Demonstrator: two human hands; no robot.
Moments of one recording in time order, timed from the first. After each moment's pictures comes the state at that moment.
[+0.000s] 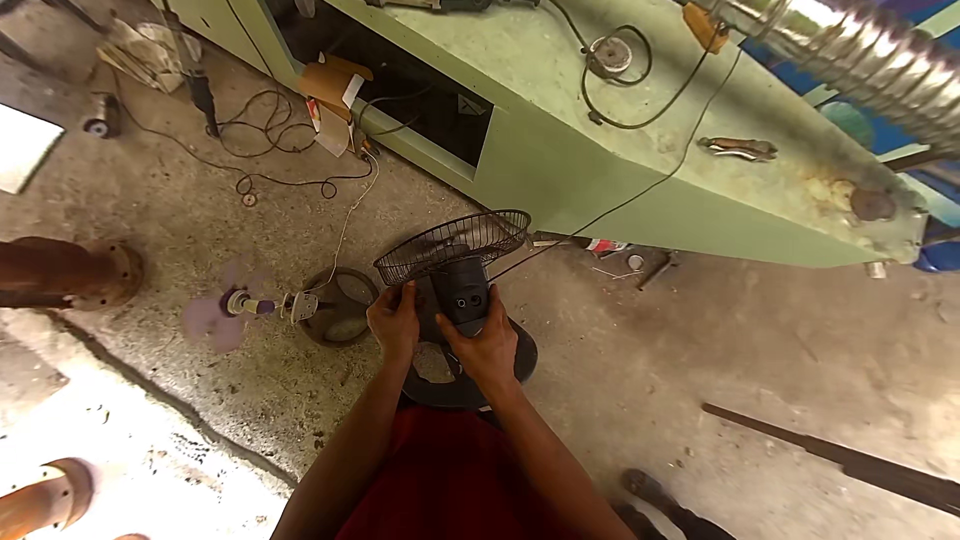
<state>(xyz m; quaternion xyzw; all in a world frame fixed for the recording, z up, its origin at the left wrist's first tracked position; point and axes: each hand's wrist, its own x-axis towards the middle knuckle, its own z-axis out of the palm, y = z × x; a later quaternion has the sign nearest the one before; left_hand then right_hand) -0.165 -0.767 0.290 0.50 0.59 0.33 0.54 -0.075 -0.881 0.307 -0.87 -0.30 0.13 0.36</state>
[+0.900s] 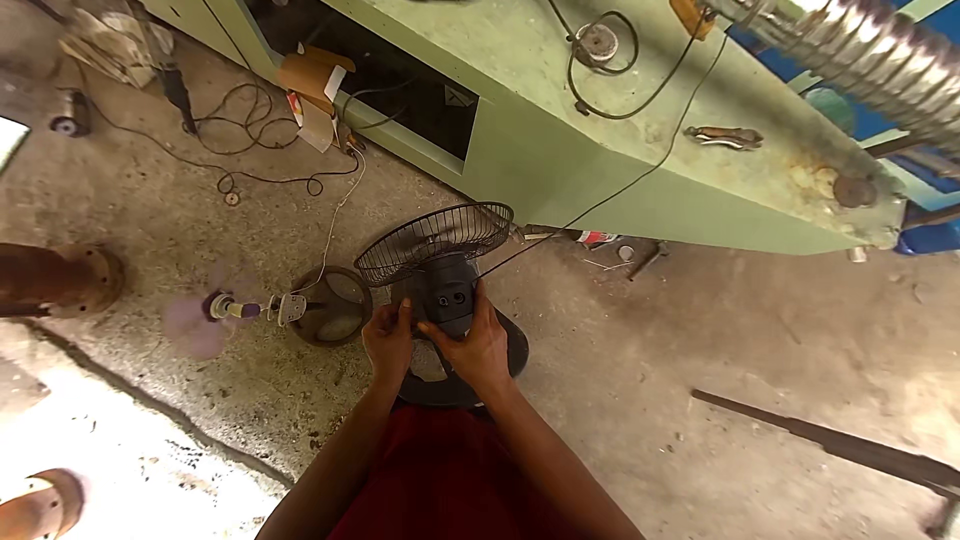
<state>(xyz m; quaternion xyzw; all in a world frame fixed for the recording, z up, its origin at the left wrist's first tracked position) -0.177 -0.792 0.277 0.55 0.55 0.30 0.54 -0.065 -0.886 0.310 -0.85 -0.33 0.16 0.37</state>
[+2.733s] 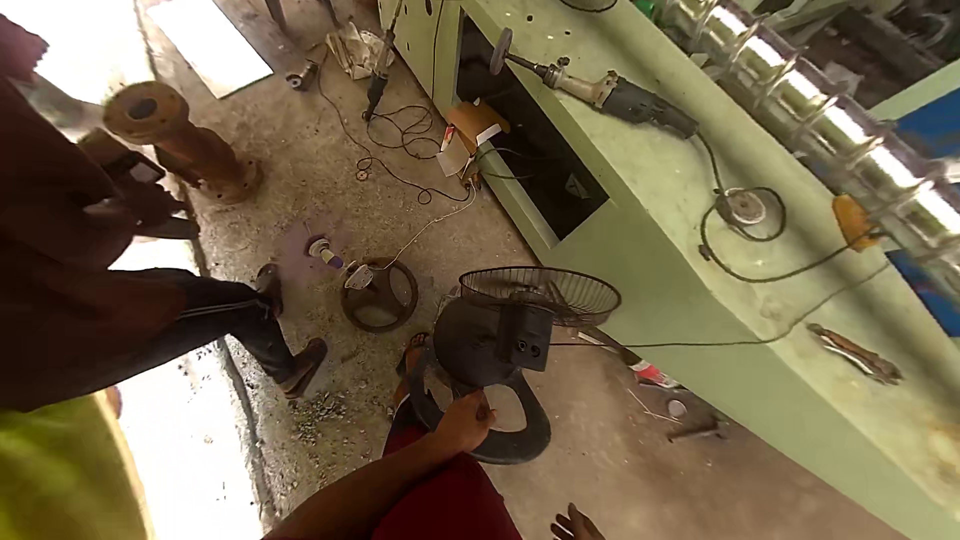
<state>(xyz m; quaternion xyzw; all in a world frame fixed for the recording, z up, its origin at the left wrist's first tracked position) -0.184 -0.887 0.220 0.63 0.49 -0.08 0.60 0.040 -1.171 0.151 -0.81 0.12 0.50 0.28</state>
